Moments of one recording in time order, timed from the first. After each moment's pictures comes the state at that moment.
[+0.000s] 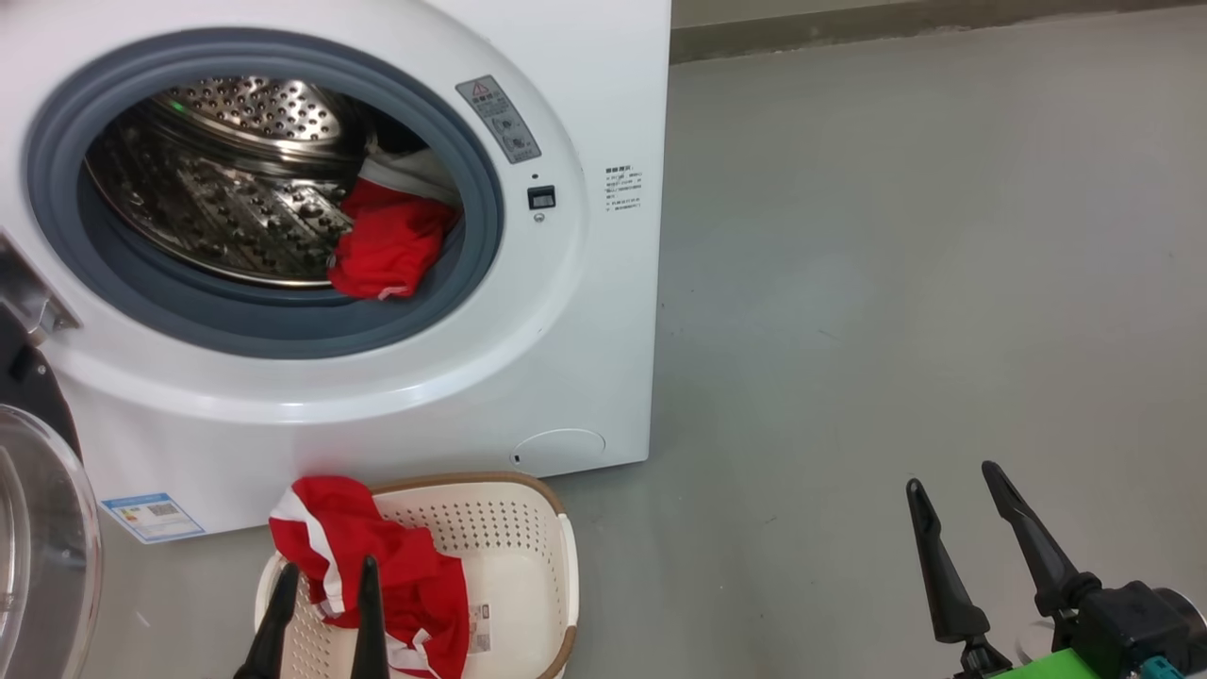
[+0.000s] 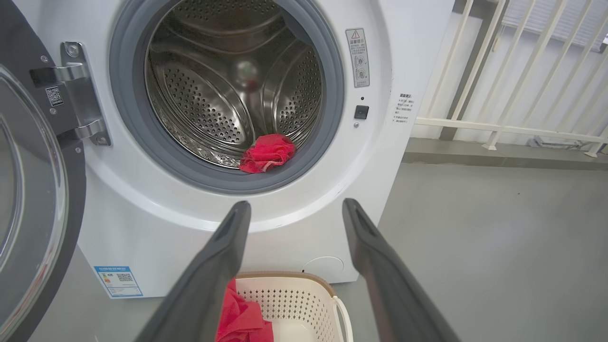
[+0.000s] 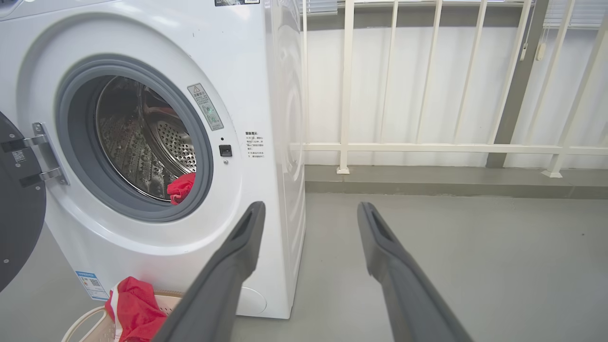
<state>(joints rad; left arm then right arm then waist) 0.09 0.05 -0.08 0.09 -0.24 0.09 -0.25 0.13 -0.04 0.00 -0.01 0.18 0.12 -0.26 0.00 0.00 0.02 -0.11</state>
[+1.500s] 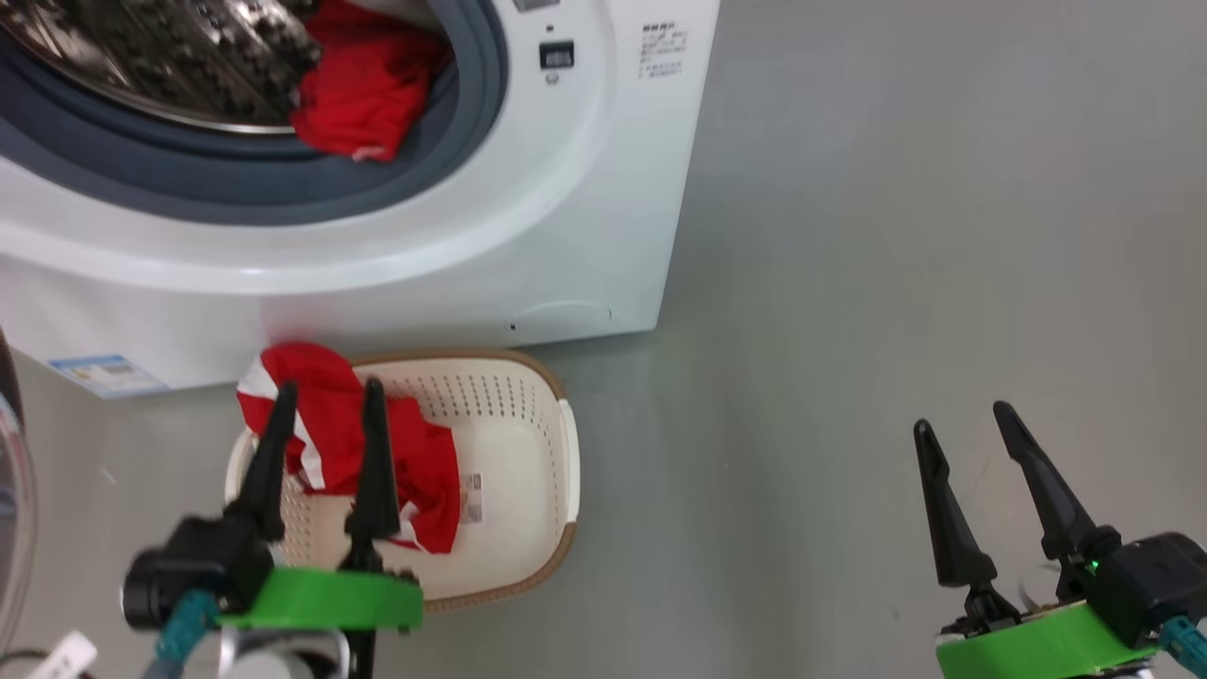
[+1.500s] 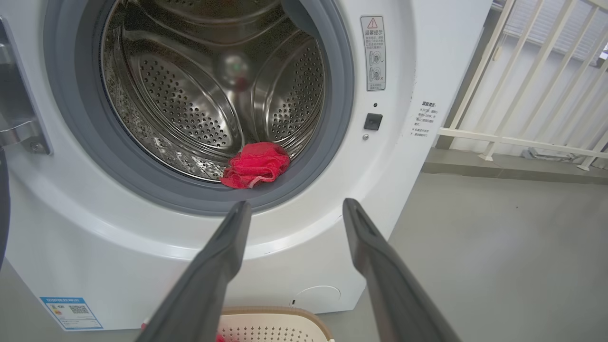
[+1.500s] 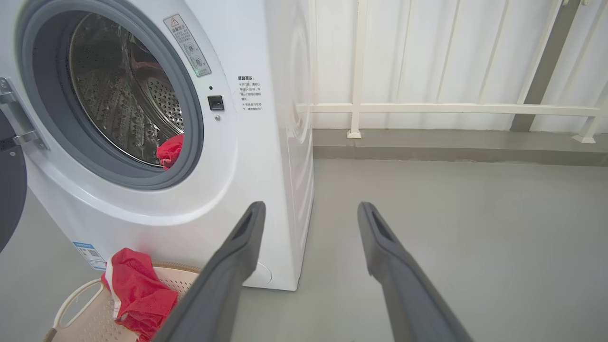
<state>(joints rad) -0.19 0.05 -0.11 0.11 -0.26 0.09 -0.25 0.06 -0.04 -0.01 -0.05 0.19 0.12 -0.26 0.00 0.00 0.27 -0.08</state>
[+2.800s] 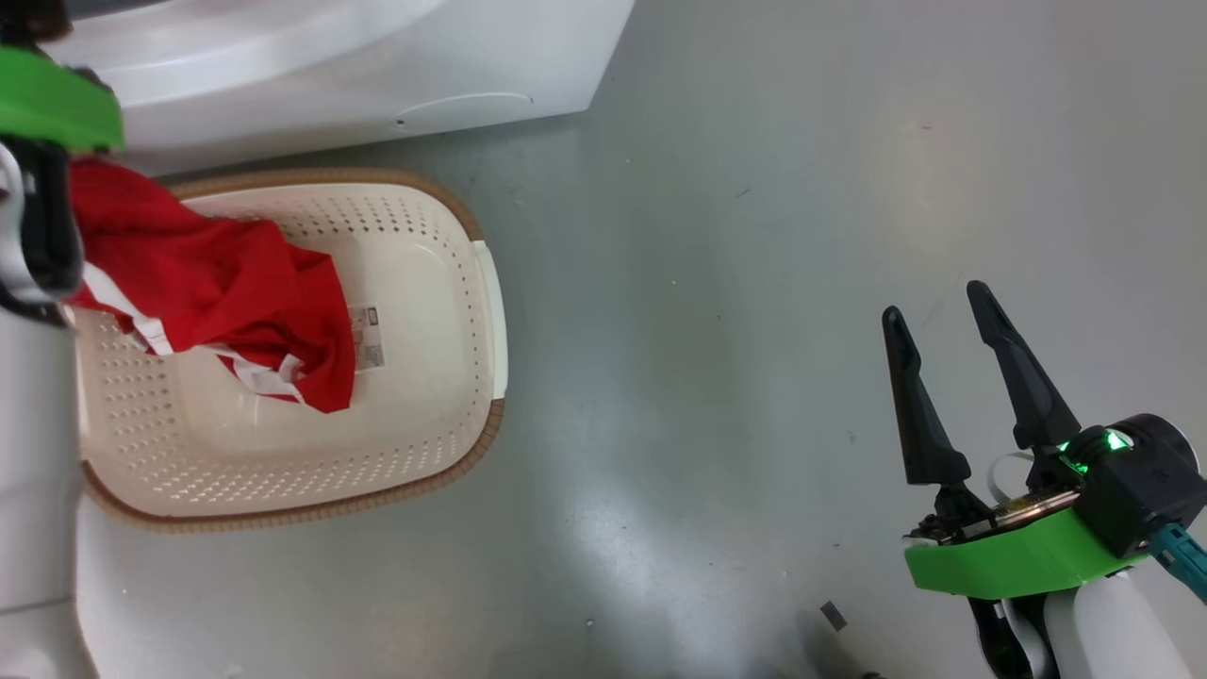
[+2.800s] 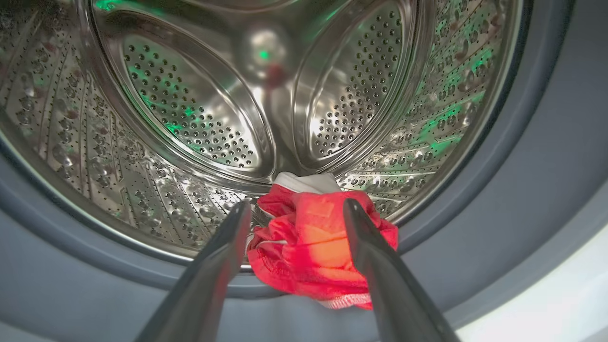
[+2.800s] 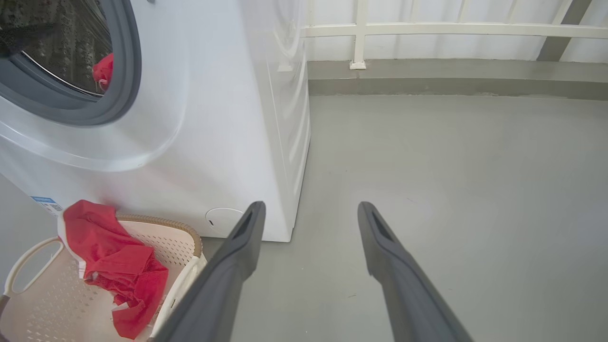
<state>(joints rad) -1.03 0.24 0.00 0.54 -0.33 0.02 -0.18 -0.13 -0.04 0.04 -0.05 0.22 0.12 -0.26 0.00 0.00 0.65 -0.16</state>
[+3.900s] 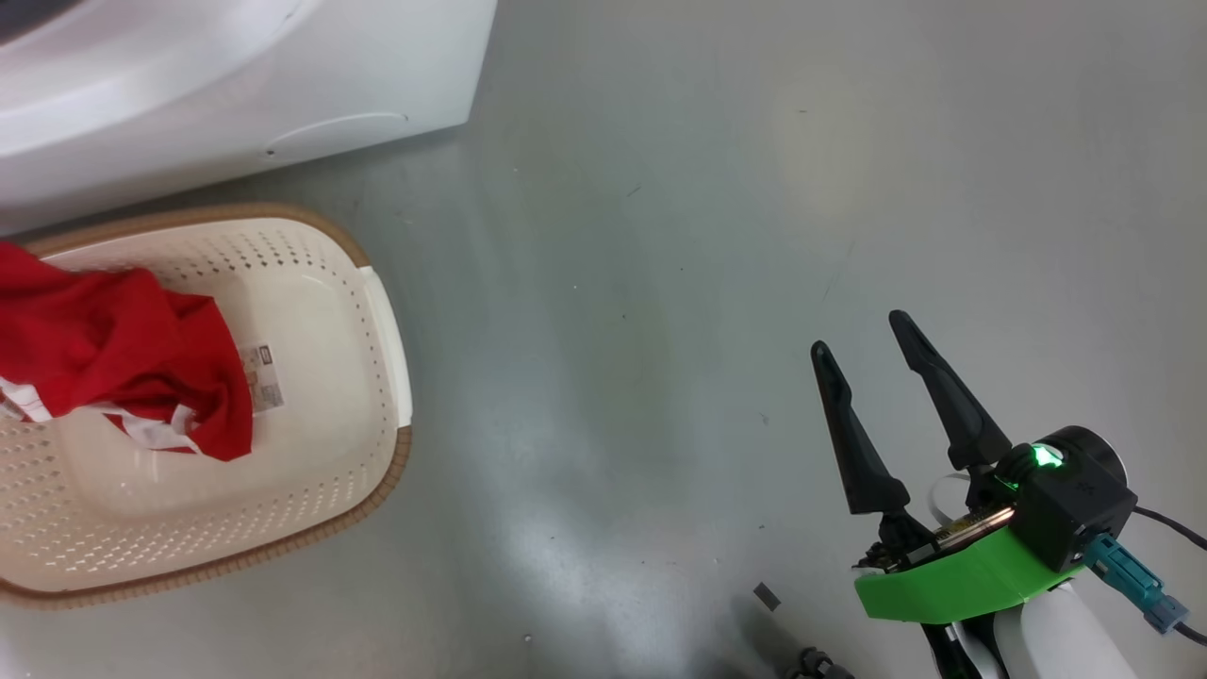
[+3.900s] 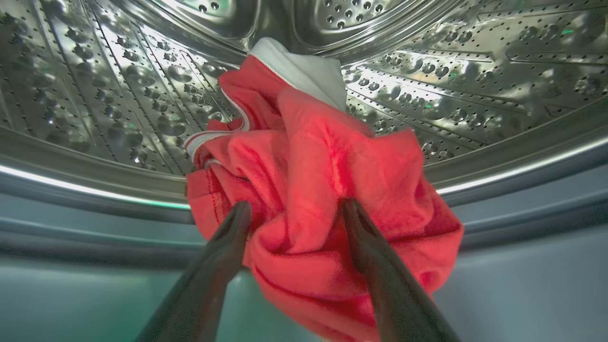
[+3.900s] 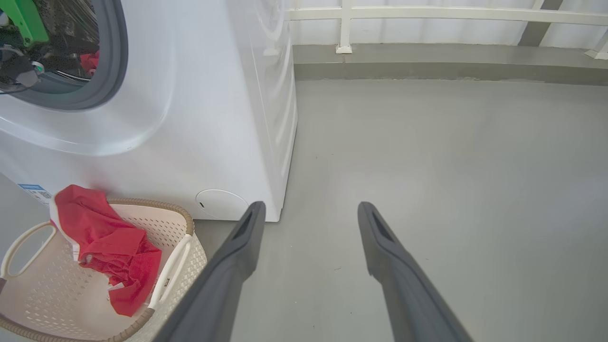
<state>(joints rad) -1.41 0.34 0.00 1.13 -0.50 -0.11 0.16 -0.13 -0.04 0.15 -0.02 0.24 0.12 -0.26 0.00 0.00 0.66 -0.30</state>
